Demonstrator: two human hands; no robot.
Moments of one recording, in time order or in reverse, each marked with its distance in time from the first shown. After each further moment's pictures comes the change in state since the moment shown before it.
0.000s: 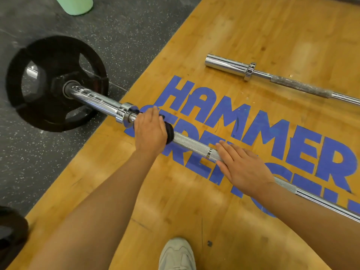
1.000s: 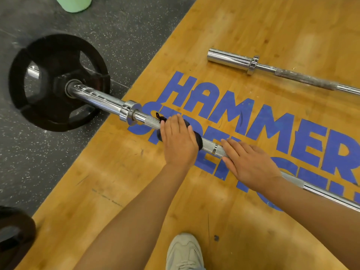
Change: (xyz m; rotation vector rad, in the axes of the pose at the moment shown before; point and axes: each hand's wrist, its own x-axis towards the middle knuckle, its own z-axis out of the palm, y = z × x) left_hand -0.045 0.060 0.019 0.026 0.068 0.024; right_hand -0.004 0.000 0.006 -0.013 0.051 -0.013
